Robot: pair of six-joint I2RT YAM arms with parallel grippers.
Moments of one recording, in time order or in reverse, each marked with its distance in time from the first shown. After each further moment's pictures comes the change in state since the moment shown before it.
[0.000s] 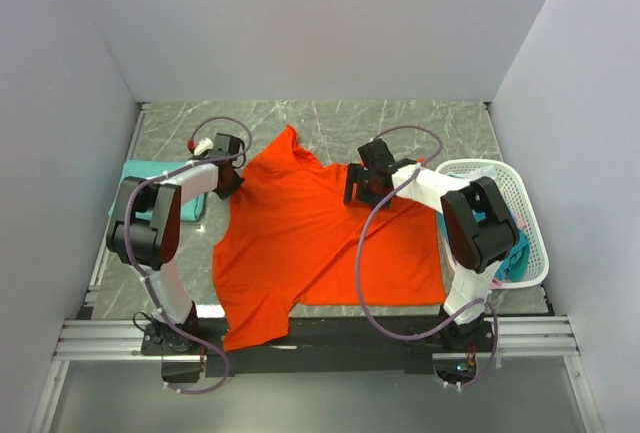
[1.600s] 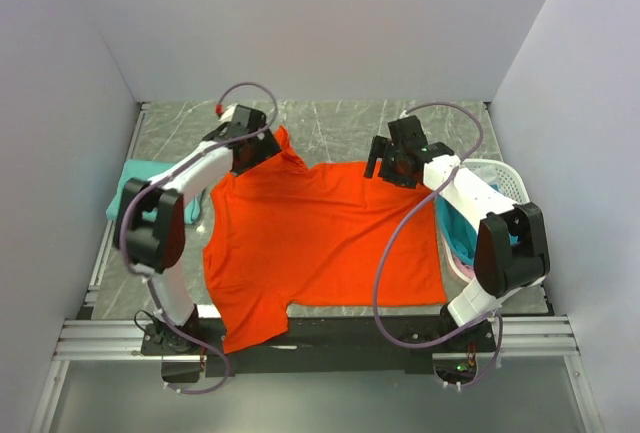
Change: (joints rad) left arm -0.125 -0.038 0.248 -0.100 0.076 0.078; right arm -0.115 -0.218 0.086 -0.161 0.054 -0.027
